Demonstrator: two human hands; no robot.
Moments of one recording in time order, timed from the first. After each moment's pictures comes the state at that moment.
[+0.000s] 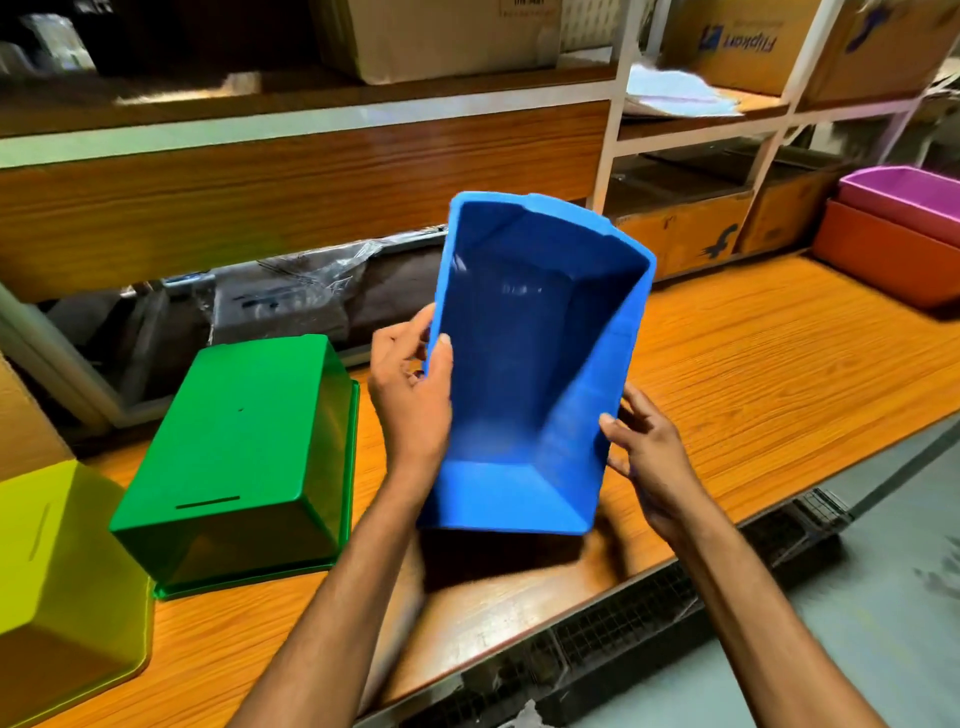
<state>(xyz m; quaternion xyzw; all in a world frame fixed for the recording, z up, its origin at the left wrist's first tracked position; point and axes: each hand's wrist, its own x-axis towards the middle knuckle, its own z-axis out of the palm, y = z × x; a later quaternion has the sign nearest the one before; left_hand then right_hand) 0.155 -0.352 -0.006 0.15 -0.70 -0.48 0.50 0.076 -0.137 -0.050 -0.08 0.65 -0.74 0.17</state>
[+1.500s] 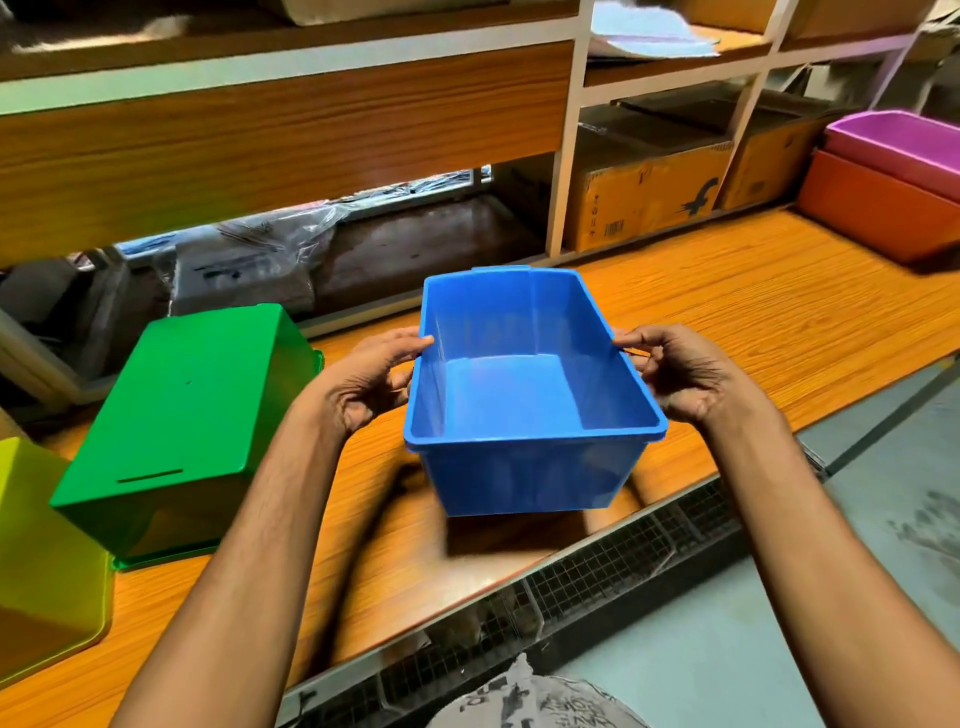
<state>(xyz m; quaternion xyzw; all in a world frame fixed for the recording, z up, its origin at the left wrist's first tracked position) 0.126 -0.378 -0.019 0.28 -0.61 -0.74 -0.01 -0.014 -0.076 -0.012 0.05 0.55 -0.74 0.39</state>
